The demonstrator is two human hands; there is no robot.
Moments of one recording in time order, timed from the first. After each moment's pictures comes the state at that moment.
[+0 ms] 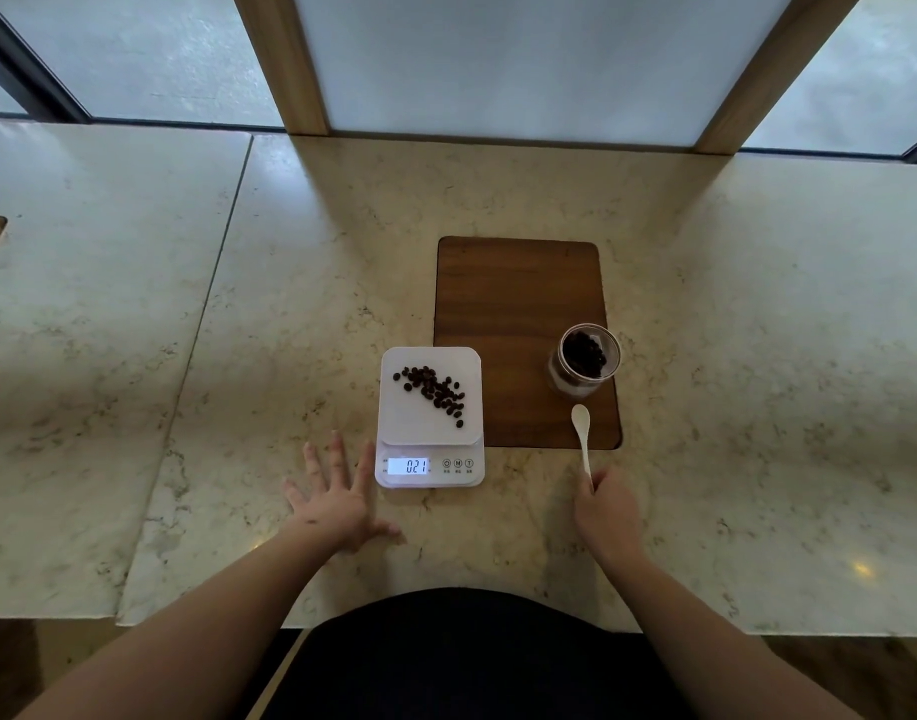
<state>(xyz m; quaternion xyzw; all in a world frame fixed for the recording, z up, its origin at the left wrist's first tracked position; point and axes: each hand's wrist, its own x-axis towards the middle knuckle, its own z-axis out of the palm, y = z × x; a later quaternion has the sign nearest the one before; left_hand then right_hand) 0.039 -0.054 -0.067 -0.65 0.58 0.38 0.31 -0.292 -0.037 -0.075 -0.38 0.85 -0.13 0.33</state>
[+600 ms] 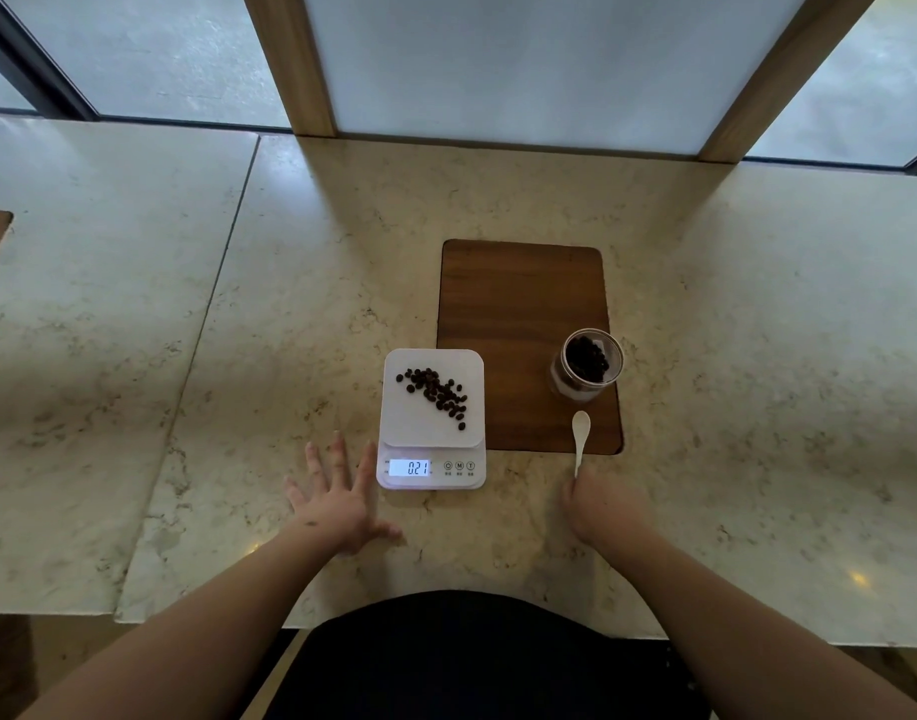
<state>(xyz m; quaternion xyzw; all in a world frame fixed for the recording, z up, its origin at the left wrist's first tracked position) 0.041 -0.052 -0.069 -0.65 0.59 0.38 0.29 -0.297 -0.057 -0.068 -0.58 0.77 0.14 0.23</state>
